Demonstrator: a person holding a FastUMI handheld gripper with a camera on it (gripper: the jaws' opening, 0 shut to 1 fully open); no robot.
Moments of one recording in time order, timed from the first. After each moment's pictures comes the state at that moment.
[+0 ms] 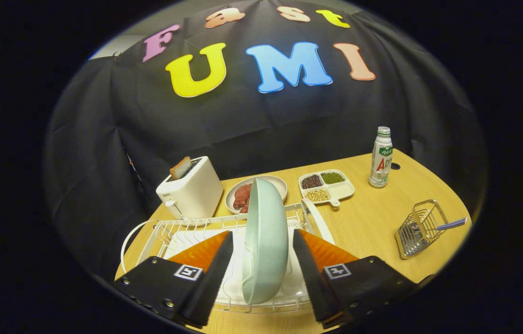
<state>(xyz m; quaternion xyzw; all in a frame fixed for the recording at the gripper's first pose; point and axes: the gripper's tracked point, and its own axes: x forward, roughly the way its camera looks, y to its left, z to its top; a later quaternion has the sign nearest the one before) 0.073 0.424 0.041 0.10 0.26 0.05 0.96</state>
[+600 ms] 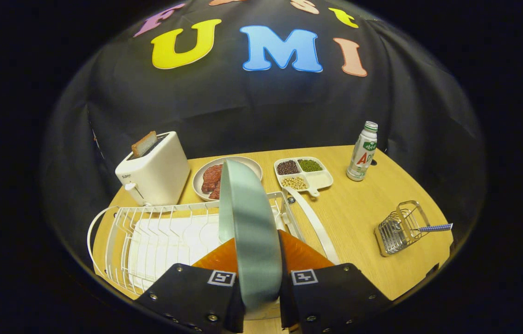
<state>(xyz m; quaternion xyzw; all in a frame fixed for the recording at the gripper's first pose) 0.085 0.419 0.033 0.00 0.30 -0.06 0.95</state>
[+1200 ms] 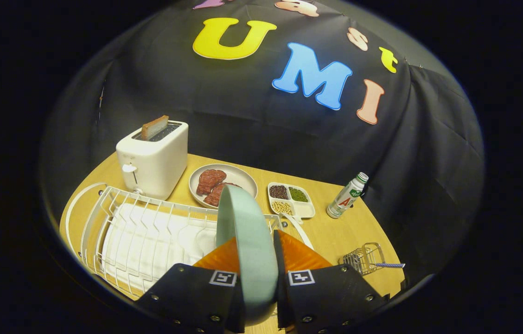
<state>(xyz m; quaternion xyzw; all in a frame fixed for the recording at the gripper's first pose) 0.083 0.437 0.074 -0.16 0.27 -0.08 0.95</state>
